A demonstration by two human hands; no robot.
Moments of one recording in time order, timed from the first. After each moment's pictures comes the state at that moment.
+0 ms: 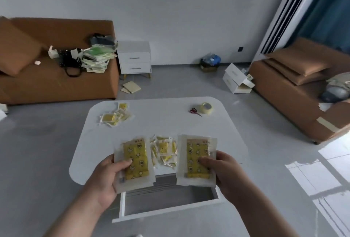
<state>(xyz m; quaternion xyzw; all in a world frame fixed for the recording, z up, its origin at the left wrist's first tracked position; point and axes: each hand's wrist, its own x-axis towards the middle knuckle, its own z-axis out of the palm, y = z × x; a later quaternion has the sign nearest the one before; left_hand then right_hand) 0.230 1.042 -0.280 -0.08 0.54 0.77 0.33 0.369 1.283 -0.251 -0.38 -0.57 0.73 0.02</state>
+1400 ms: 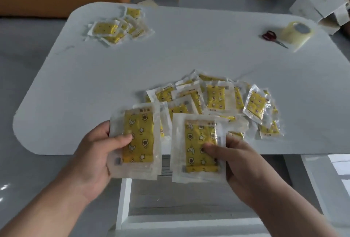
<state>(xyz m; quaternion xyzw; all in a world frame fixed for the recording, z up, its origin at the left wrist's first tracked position) 0.048 1.042 -0.694 -0.10 0.59 0.74 0.30 0.146 1.259 -0.688 -0.38 -0.47 0.79 -0.10</state>
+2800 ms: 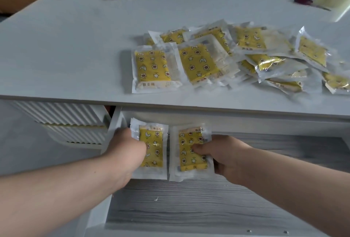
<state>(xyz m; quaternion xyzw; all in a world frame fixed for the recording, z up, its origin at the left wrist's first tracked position) 0.071 1.059 -0.955 -0.15 0.86 0.44 0.23 0.135 1.251 -0.940 -0.43 -0.62 0.63 -0.21</state>
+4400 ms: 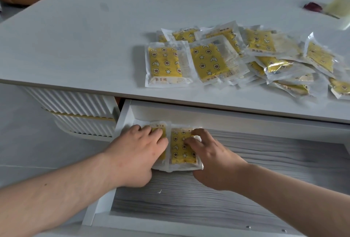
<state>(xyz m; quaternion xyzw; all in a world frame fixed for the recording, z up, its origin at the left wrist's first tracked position) 0.083 1.039 -0.937 0.47 0.87 -0.13 0.06 0.154 1.243 -0.954 0.08 -0.97 0.14 -0.17</state>
